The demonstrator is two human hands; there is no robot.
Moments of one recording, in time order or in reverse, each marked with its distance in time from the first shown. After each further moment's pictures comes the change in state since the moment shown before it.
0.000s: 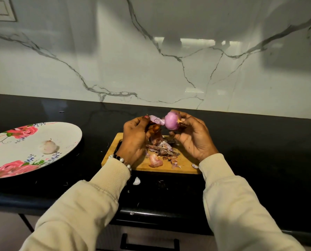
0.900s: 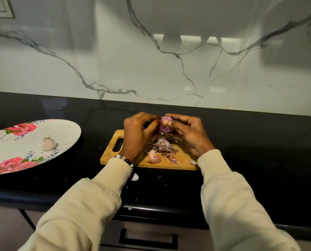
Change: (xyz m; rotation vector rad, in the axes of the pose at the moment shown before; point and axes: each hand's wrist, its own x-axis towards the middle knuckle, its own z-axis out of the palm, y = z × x) left_hand 0.002 -0.003 -0.015 1.019 -0.122 0.975; right_hand 0.005 0.007 -0.011 -0.444 0.084 -0.011
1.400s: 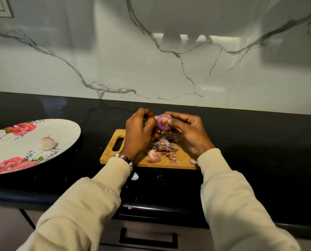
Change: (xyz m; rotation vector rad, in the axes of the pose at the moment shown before) left_hand 0.000 0.001 0.006 -0.182 -0.047 -0.345; right_hand -0.001 -0.002 0.003 0.039 0.012 0.010
